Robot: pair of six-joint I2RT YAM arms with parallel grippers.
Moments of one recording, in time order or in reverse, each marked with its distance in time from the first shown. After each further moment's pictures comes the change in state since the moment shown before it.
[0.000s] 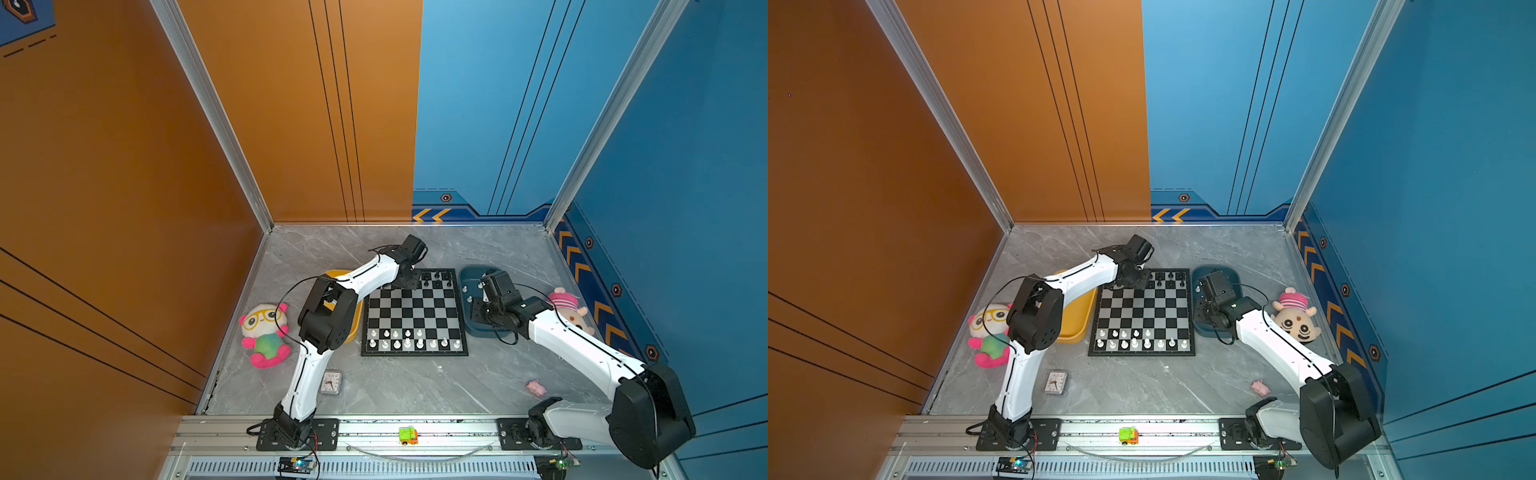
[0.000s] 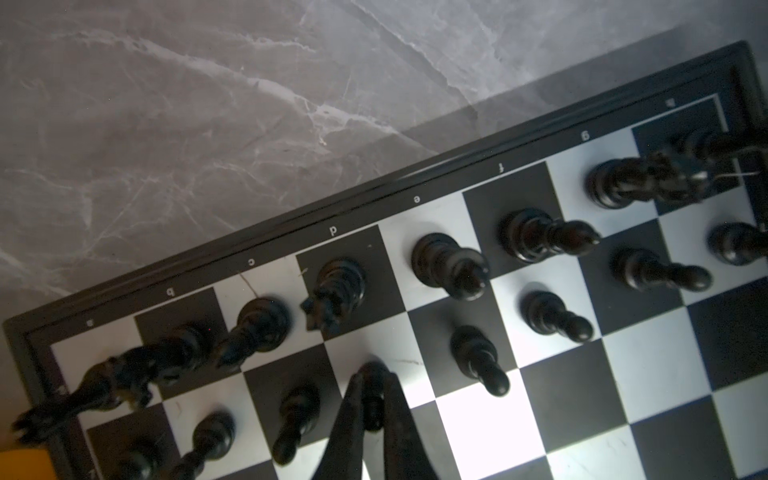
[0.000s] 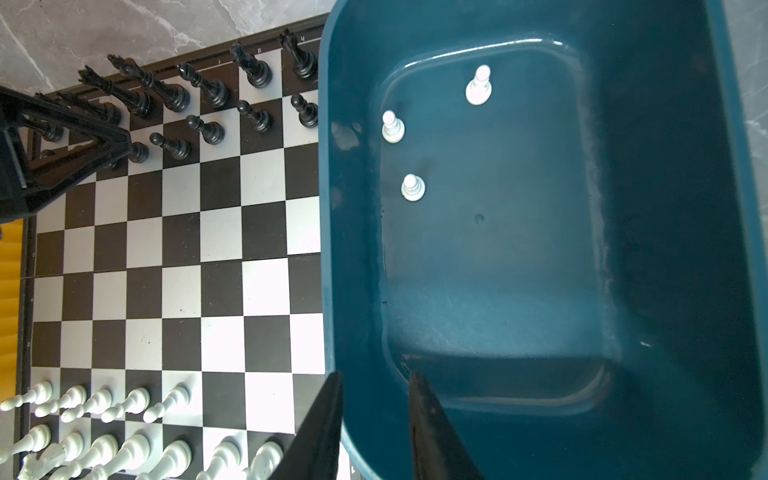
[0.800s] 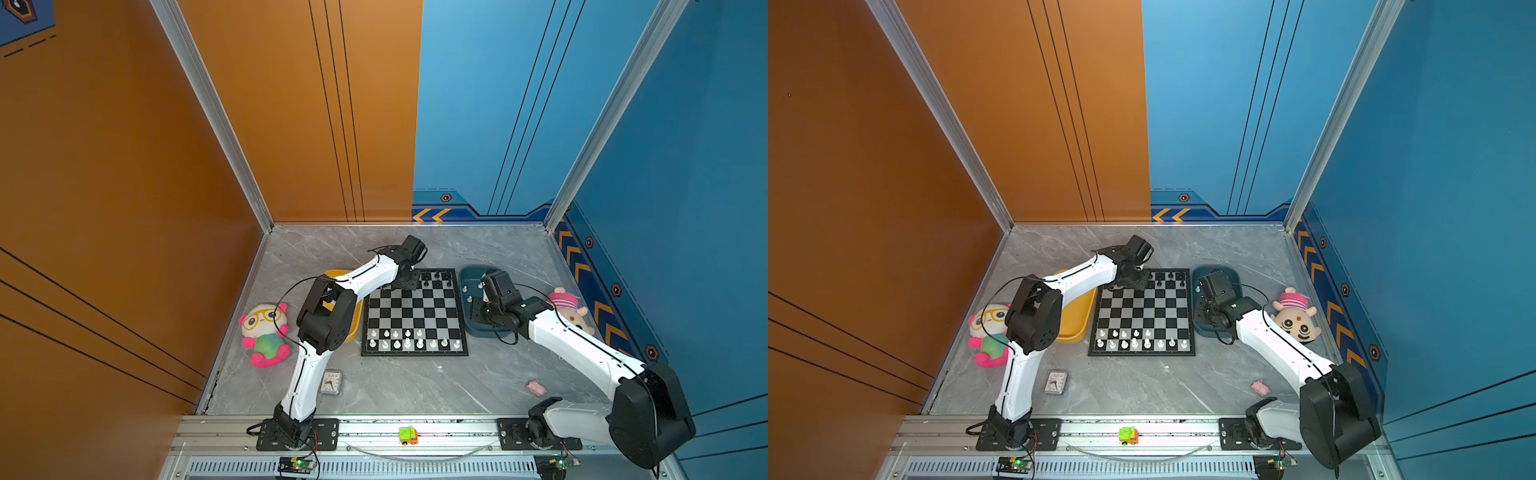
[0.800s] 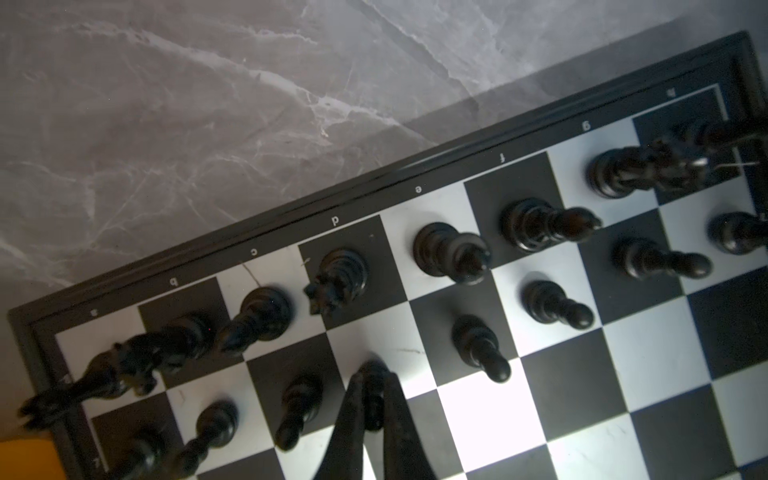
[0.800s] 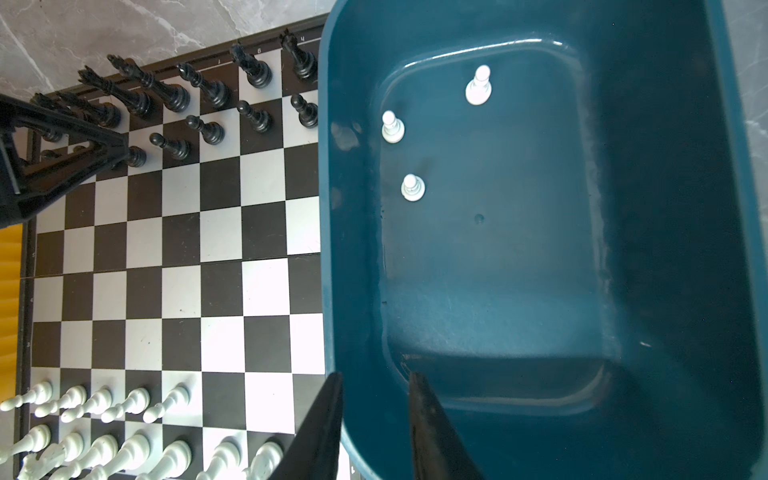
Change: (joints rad) left arm 0.000 -0.014 -0.017 0.000 0.000 0.000; right arm 0.000 0.000 0.000 0.000 0.000 0.000
